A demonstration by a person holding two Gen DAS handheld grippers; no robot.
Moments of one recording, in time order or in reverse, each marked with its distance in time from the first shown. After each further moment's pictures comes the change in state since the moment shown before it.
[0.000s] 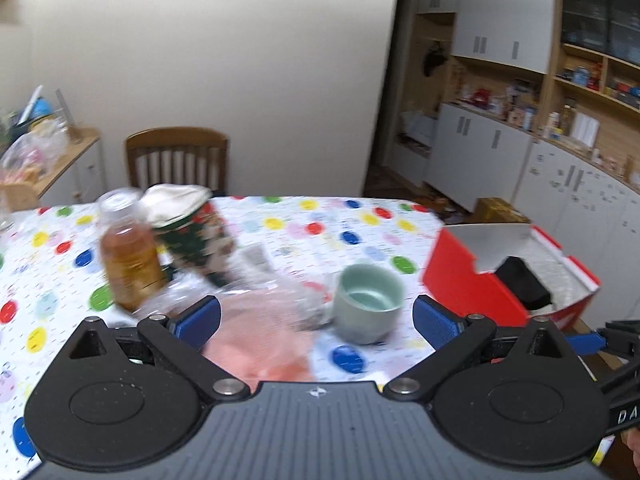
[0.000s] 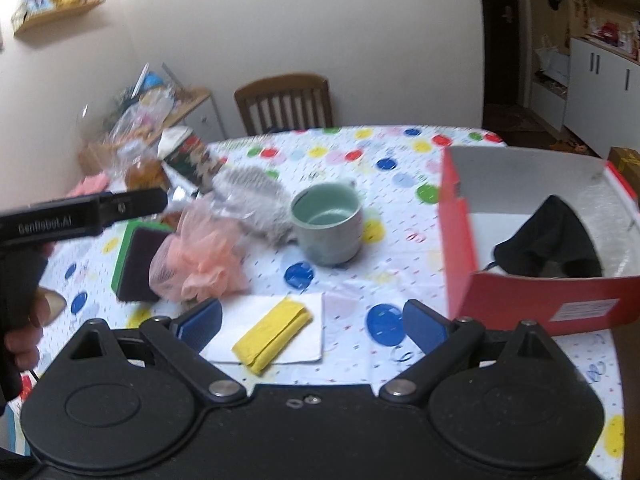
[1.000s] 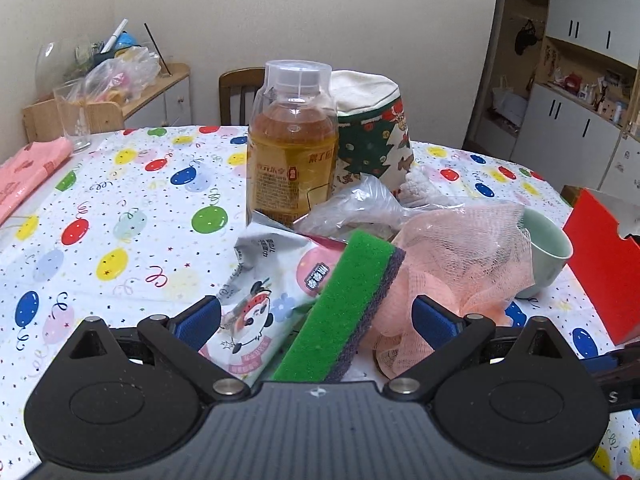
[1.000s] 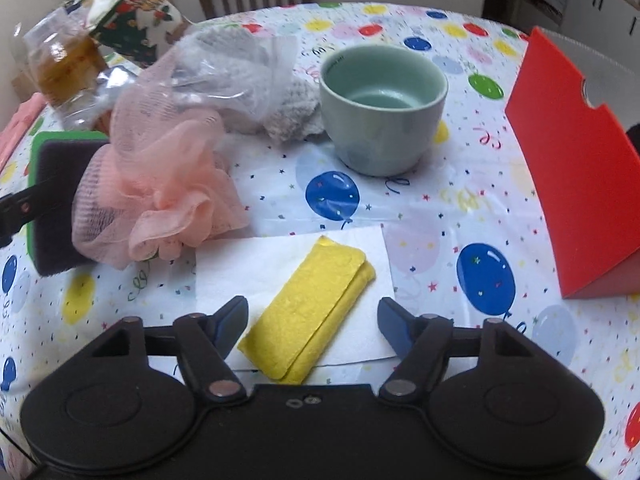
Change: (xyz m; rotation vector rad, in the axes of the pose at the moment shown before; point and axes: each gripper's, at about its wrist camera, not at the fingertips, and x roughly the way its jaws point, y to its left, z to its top) left arm 0.041 0.117 -0.057 -0.115 0.114 0.218; right arm 0.147 0.052 -0.006 0.058 0.319 -0.134
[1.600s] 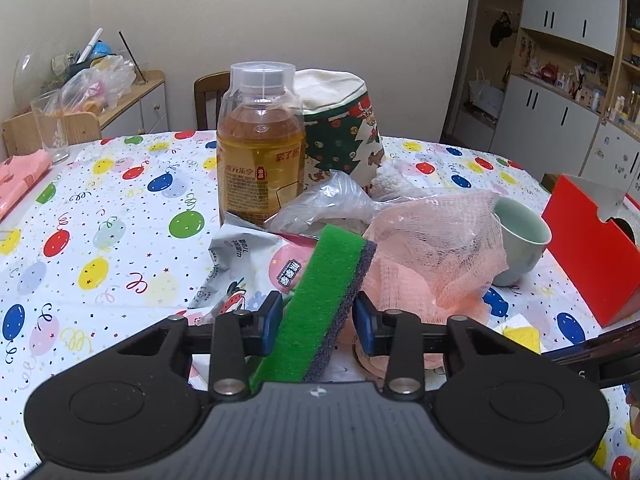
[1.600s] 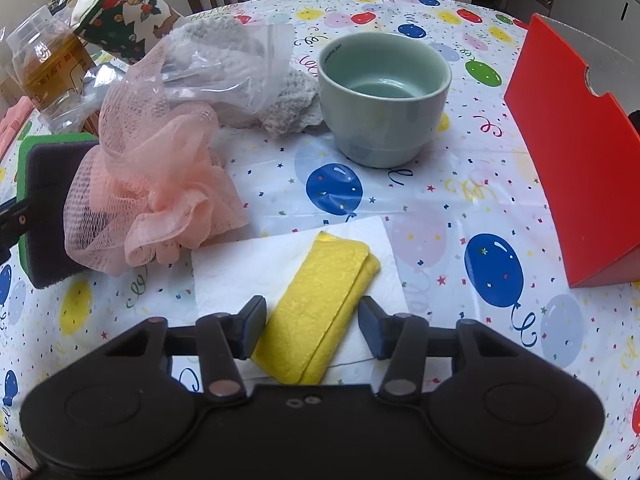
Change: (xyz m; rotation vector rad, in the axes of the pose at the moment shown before) left arm -0.003 -0.009 -0.004 0.052 -0.003 -0.055; right arm 0.003 0.005 0.003 0.032 0.024 -0.014
